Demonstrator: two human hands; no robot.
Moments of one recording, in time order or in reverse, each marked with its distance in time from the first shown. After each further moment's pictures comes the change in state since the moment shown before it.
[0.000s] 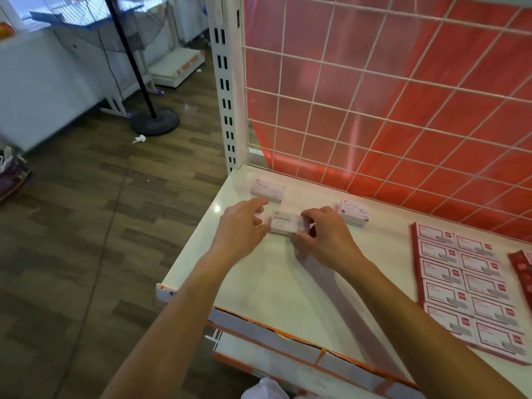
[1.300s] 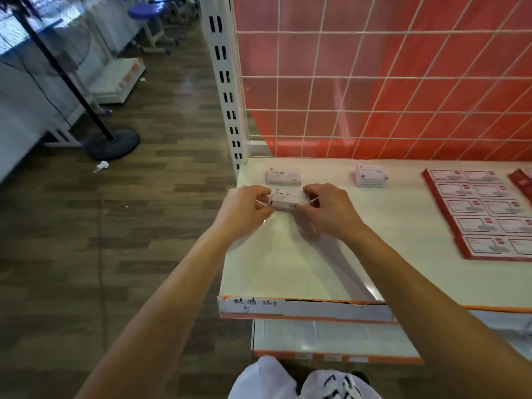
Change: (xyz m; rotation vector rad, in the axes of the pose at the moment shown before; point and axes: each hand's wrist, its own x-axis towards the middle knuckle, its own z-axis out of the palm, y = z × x) left_hand 0.030 -0.042 -0.057 0.144 -0.234 0.194; right_hand 0.006 -0.061 0.037 0.073 0.148 0.223
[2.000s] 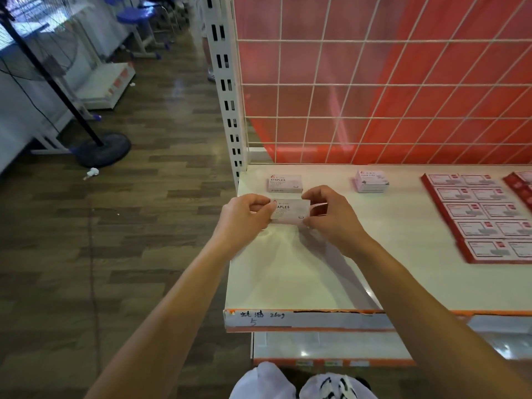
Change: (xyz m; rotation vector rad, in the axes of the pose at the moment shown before) left_hand 0.001 -0.013 0.004 -0.528 0.016 -0.185; right_hand -0.008 -0.002 0.005 0.512 0.018 0.162
